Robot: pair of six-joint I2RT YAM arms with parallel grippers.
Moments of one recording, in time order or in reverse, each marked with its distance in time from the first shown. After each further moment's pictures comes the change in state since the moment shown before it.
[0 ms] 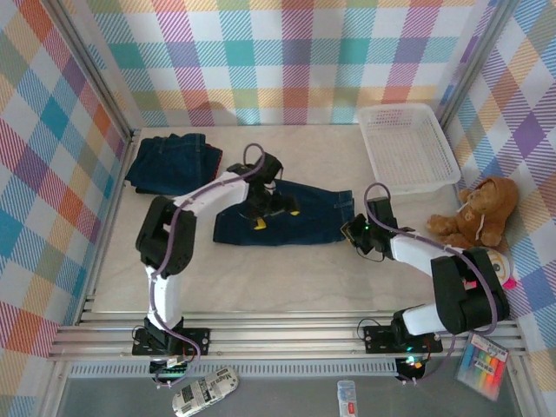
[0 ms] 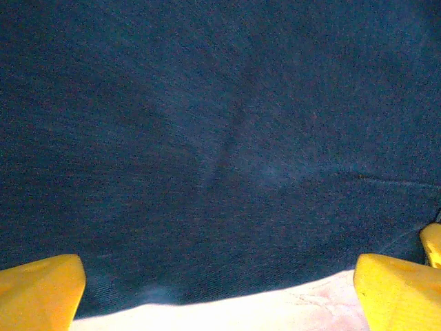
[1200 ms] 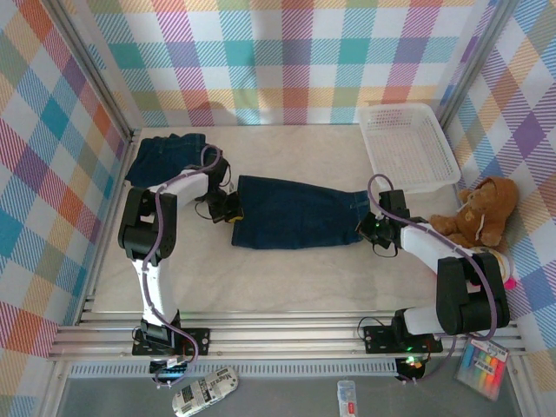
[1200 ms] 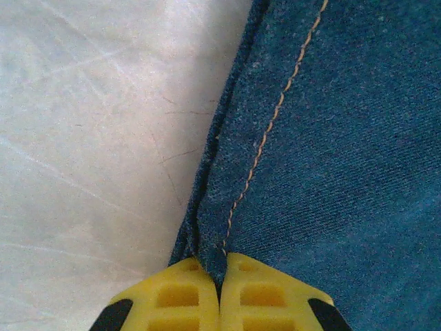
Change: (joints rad) left arm 0.323 0.058 -0.161 0.071 0.103 0.296; right arm -0.113 -0.015 0.107 -0.250 0.034 -0.456
